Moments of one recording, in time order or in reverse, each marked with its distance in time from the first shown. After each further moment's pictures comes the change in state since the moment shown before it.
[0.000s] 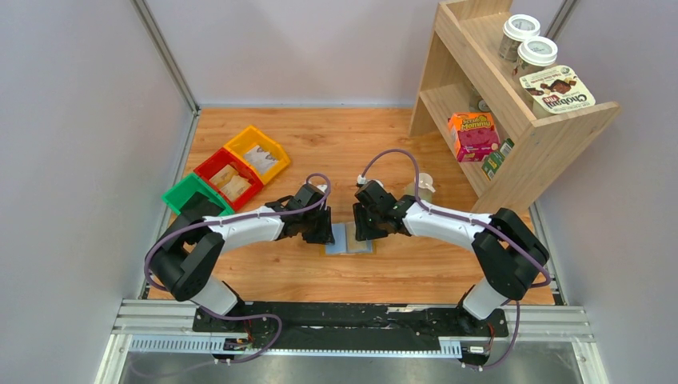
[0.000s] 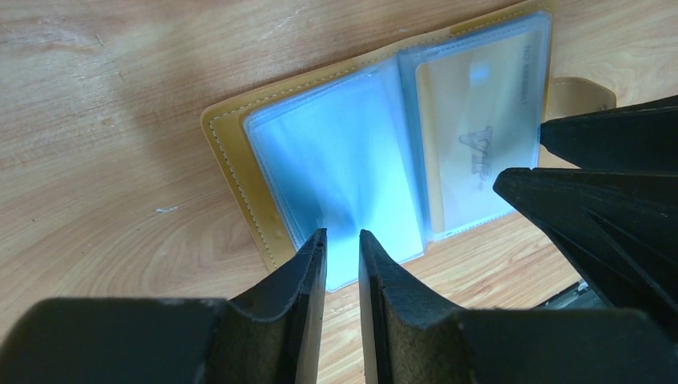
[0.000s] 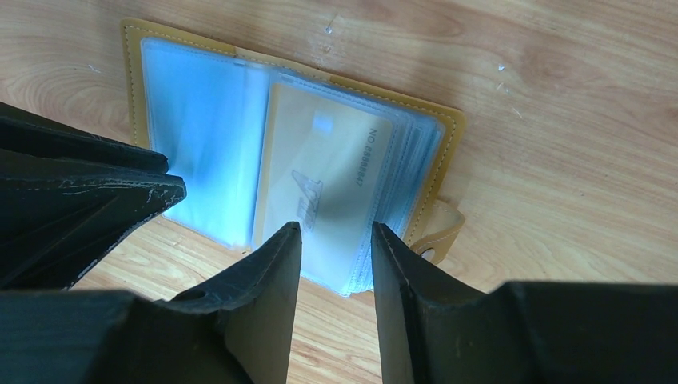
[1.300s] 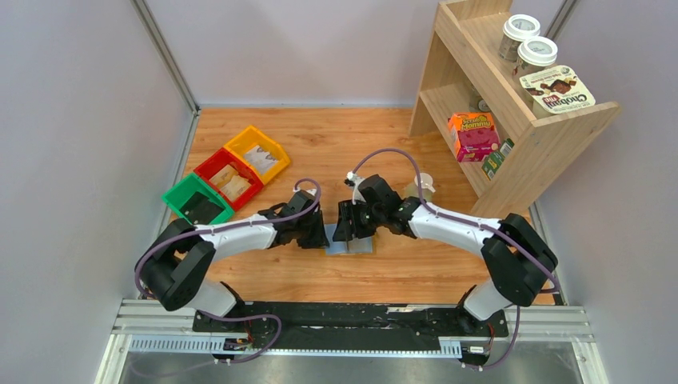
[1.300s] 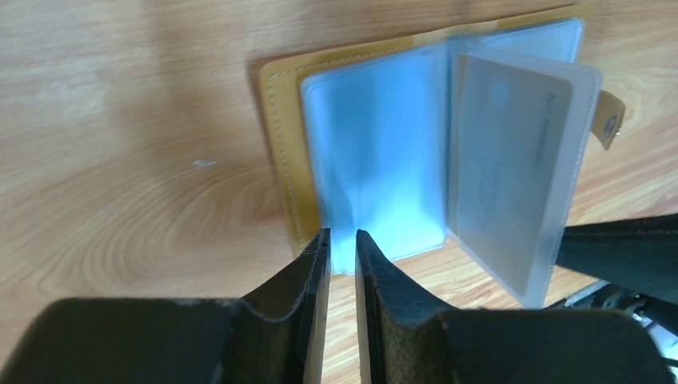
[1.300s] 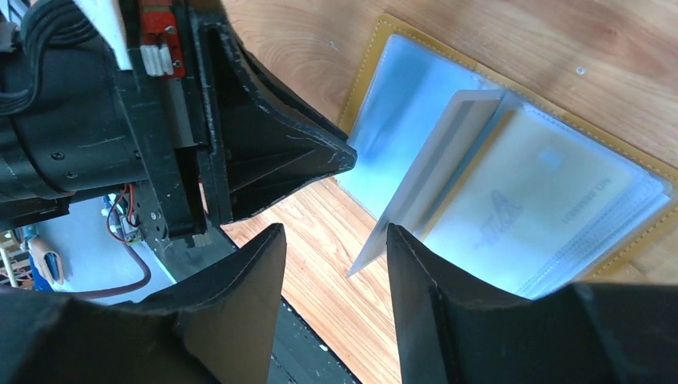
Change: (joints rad) left arm 0.000 -0.054 -0.077 0.037 -0.035 -0.110; right arm -0.006 -0.061 -0.030 0.201 -0.339 -0.011
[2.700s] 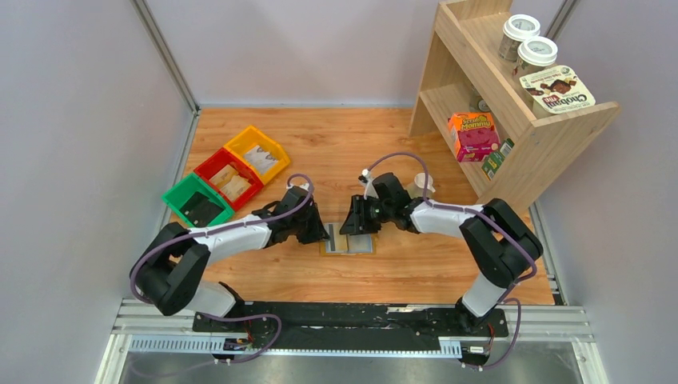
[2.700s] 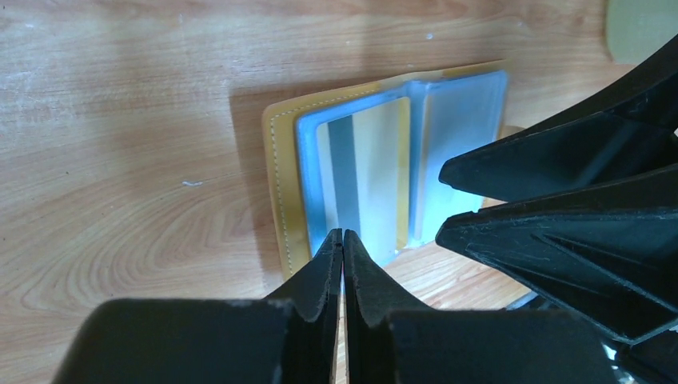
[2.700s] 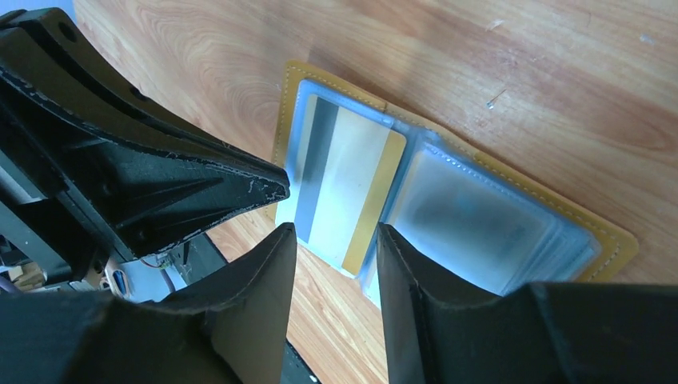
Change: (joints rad) left arm 0.048 -0.072 -0.038 0.072 0.021 -0.088; right arm -0.154 0.116 -0.097 0.246 -0.176 0.082
